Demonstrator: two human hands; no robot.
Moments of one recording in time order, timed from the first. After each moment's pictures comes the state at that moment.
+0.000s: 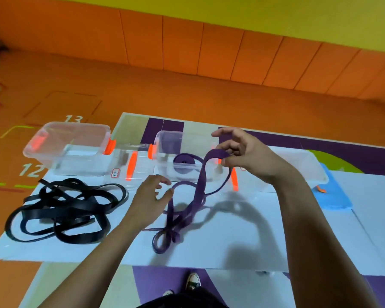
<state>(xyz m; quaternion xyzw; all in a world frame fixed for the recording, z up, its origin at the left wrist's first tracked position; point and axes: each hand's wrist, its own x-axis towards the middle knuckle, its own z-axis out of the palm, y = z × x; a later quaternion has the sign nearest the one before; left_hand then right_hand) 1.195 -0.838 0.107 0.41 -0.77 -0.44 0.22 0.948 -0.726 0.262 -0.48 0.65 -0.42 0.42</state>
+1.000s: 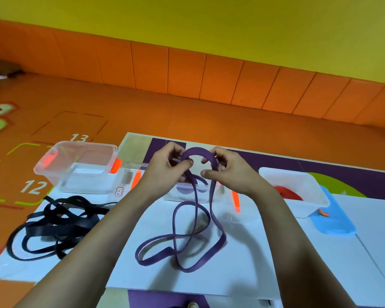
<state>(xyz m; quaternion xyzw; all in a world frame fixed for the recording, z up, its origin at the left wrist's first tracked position) 1.158 -0.859 0.251 0.32 -0.69 -0.55 0.33 0.985 -0.761 0.267 -0.52 0.70 -0.39 0.29</state>
